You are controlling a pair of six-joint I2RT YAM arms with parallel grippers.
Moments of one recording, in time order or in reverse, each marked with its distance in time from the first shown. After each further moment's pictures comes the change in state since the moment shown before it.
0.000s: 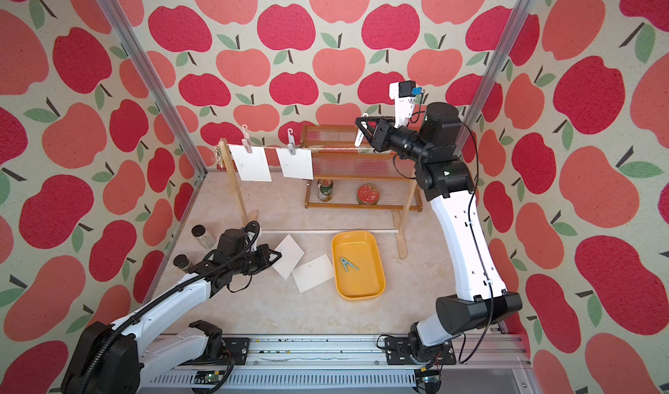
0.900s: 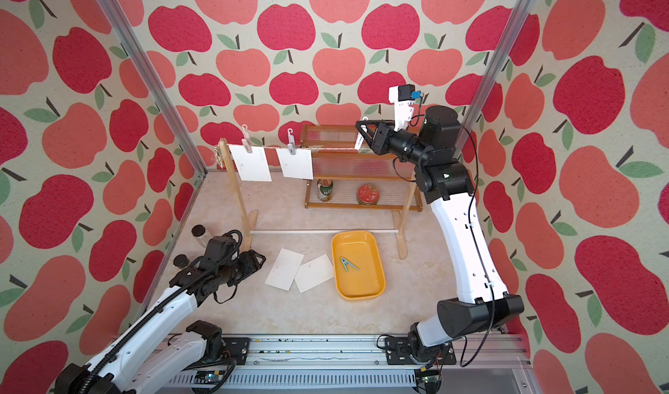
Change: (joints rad) left arm 0.042 -0.216 0.048 -0.374 -0.272 -0.033; right arm 0.004 -0.024 -0.045 0.007 -0.003 0.003
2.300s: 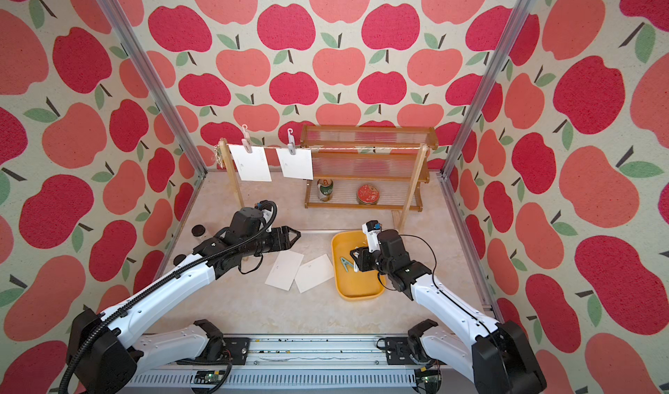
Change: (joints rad) left arm -0.259 0.298 0.331 0.176 0.049 0.183; right arm 0.266 -0.413 -1.416 0.332 0.371 -0.011
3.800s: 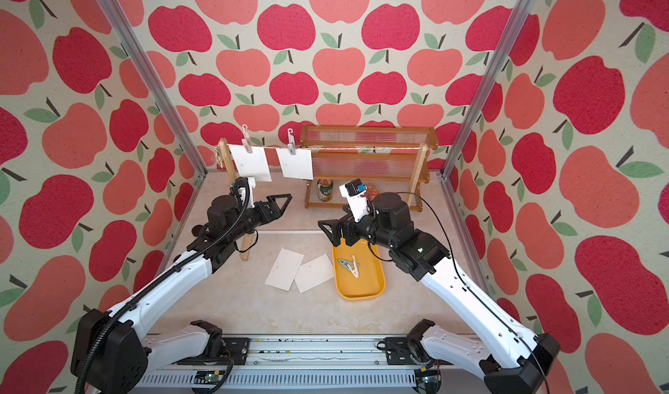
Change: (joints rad) left arm 0.209 0.040 -0.067 0.599 0.122 -0.109; right arm 0.188 -0.021 0.668 -0.354 0.003 -0.220
